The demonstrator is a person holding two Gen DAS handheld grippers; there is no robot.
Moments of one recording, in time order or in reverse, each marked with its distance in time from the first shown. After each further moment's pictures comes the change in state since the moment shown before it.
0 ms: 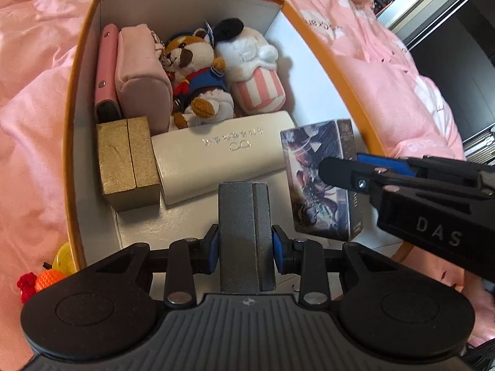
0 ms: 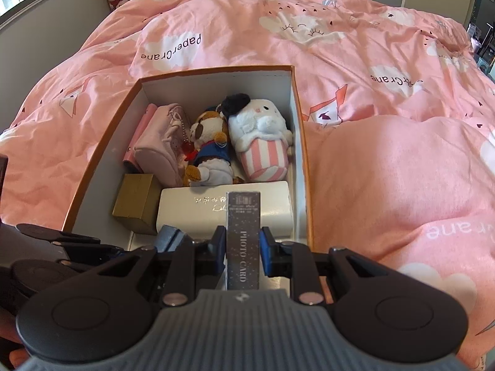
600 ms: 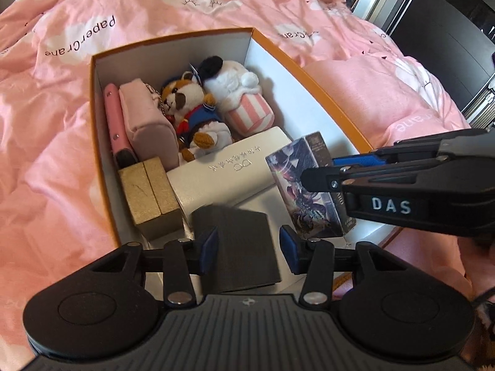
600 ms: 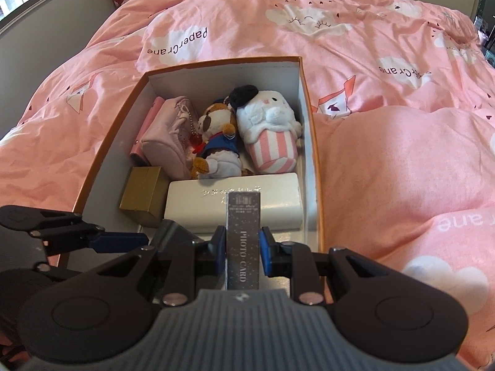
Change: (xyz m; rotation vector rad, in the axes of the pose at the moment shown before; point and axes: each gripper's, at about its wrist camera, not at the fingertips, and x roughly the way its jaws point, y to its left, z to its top) left arm -0.039 -0.011 -0.011 0.205 -0.107 0.083; right arm 0.004 0.003 -0.004 0.003 0.028 0.032
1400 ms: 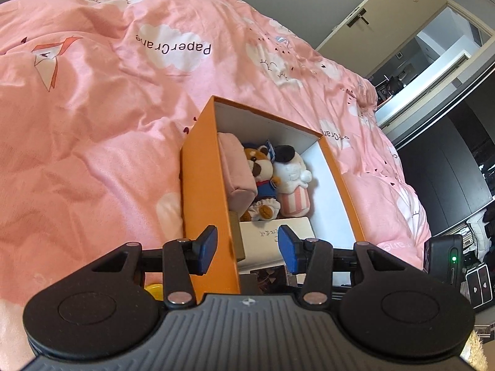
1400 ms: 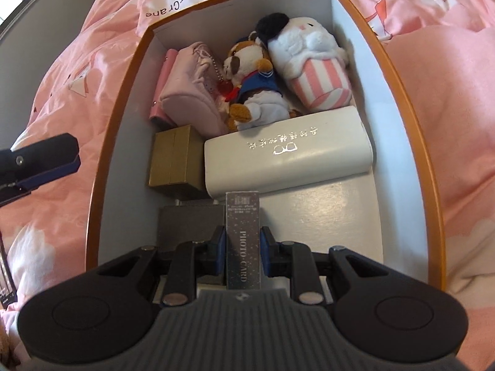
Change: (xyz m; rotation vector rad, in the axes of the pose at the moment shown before) left arm -0.055 0.115 0.001 -0.421 -0.213 -0.141; right arm 0.050 0.023 -0.006 0.187 0.185 0.120
